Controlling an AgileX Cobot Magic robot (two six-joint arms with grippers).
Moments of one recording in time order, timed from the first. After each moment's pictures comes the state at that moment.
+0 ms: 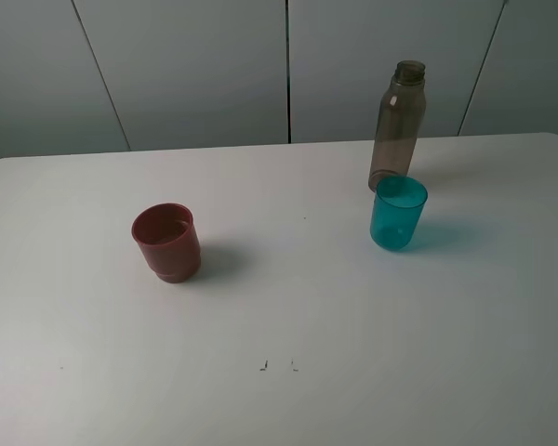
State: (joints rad) left arm 0.05 0.00 -0.52 -0.02 1.09 0.14; right arm 0.32 0.27 -0.54 -0.05 1.03 0.10
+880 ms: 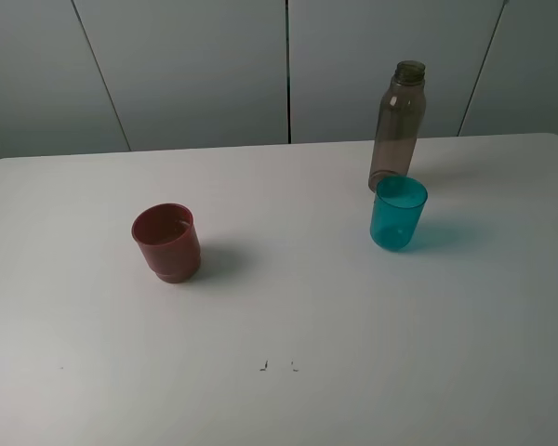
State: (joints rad) left arm 0.05 0.00 -0.52 -0.02 1.09 0.14; right arm 0.32 0.00 -0.51 -0.03 1.10 0.10
